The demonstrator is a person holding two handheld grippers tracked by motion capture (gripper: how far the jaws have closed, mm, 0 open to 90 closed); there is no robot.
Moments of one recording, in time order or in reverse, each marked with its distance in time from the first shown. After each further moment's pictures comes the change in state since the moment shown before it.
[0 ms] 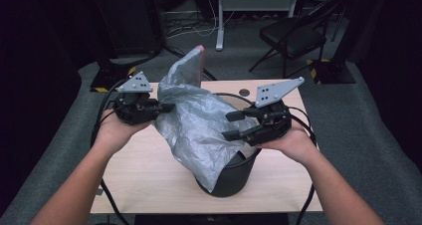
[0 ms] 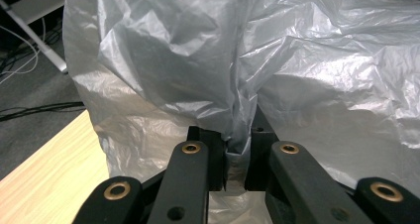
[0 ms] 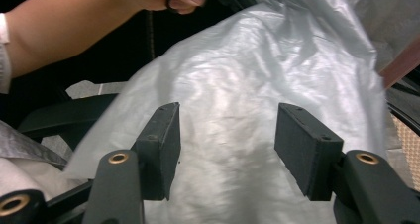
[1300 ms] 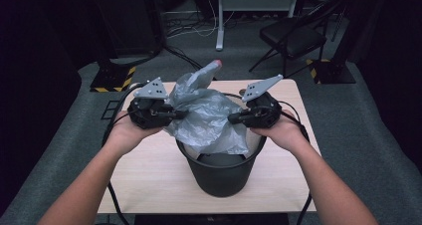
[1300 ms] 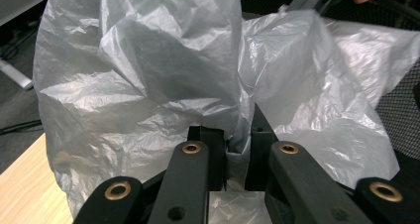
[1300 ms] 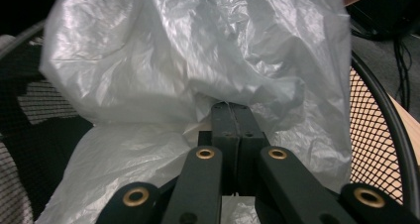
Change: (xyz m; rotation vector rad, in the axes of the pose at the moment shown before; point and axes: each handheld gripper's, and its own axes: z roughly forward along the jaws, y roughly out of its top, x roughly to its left) left arm -0.020 0.009 0.023 0.010 -0.128 0.089; right arm -0.043 -0.017 0.028 0.217 -0.188 0.017
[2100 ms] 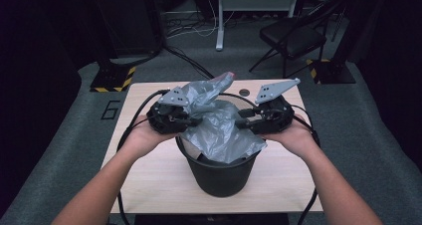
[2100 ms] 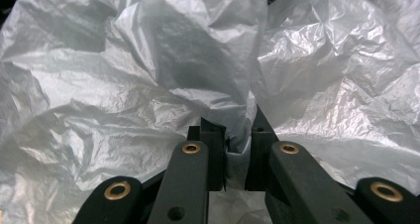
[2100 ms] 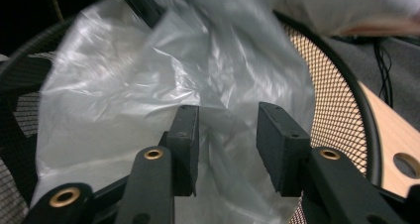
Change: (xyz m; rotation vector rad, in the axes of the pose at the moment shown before) left arm -0.013 0.002 0.037 0.068 -0.035 0.016; right arm 0.008 -0.012 -0.026 -0.061 -0.051 0.038
